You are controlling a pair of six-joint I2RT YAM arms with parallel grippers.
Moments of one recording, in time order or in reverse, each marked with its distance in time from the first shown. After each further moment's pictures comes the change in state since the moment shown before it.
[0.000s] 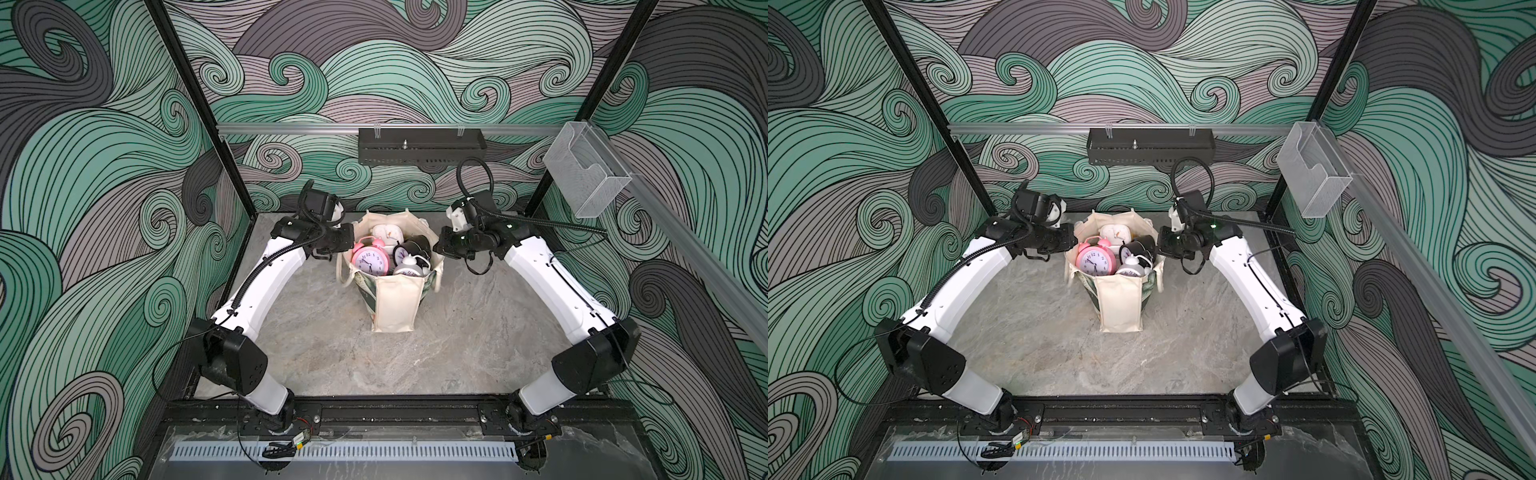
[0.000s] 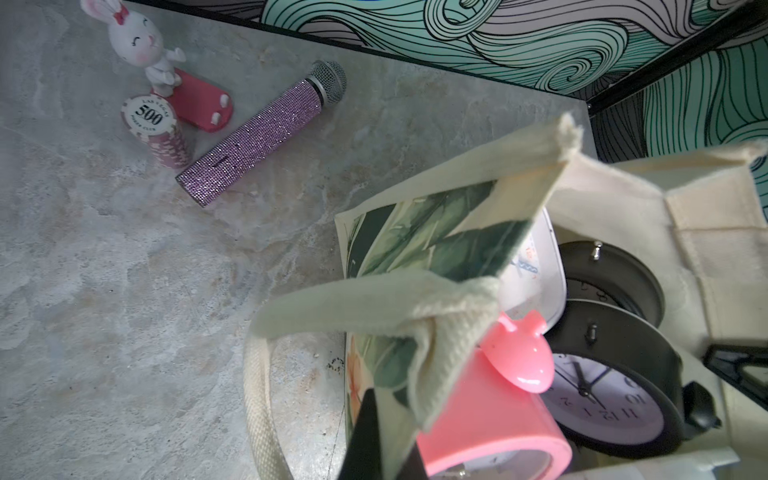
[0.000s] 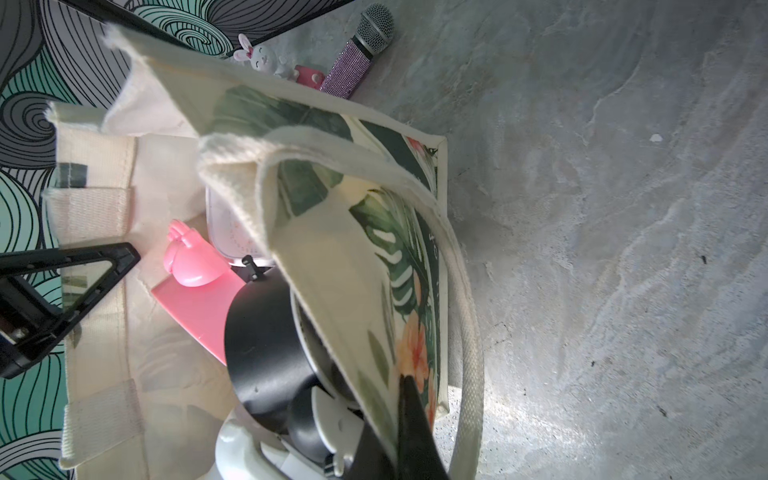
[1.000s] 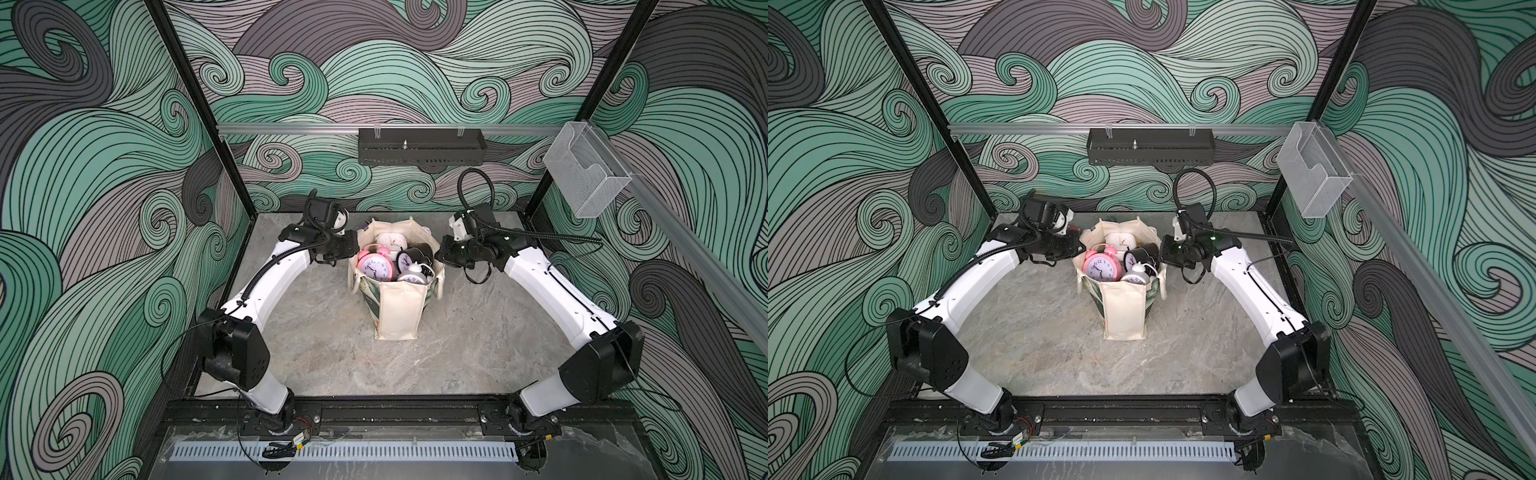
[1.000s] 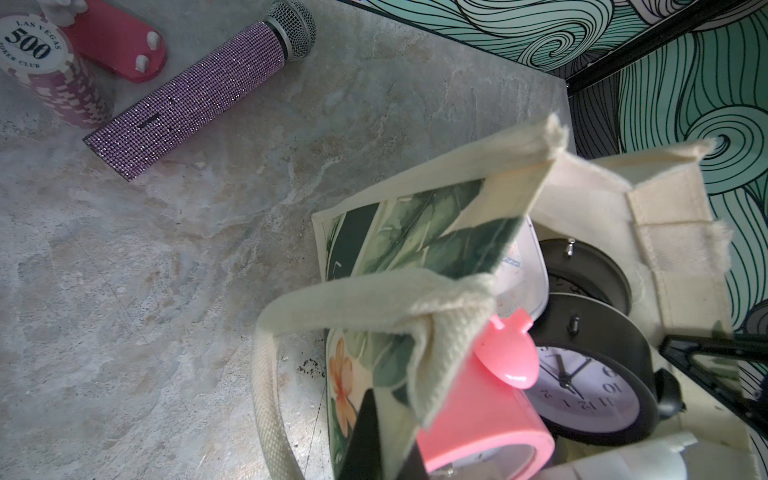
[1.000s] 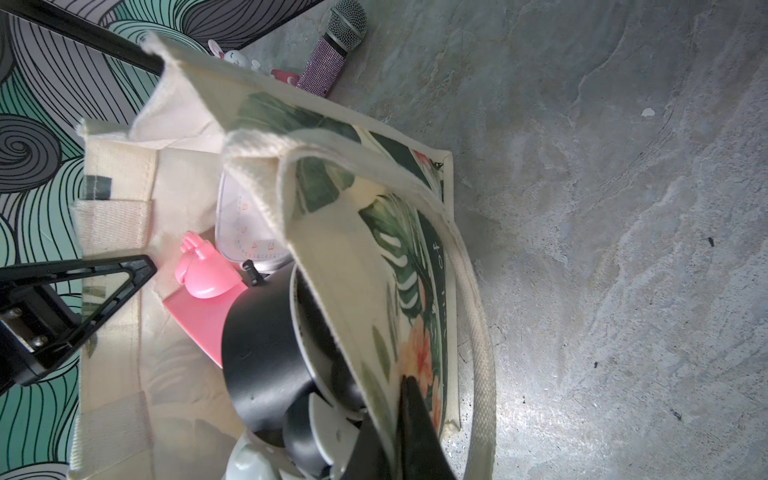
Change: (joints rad) left arm 0.010 0.029 -0.123 0.130 0.128 -0.026; right arm -0.008 -0.074 -0.188 0.129 0.027 0.048
